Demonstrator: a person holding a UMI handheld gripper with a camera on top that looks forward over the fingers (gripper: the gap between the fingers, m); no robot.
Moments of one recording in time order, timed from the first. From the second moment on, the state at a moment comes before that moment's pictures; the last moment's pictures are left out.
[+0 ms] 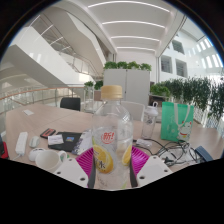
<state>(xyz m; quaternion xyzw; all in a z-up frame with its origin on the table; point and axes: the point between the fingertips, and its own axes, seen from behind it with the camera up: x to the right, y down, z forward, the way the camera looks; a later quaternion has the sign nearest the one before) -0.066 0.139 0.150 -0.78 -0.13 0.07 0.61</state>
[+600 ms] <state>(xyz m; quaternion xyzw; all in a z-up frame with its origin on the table) -0.067 0.118 0.082 -0.77 -0.12 0.14 0.62</state>
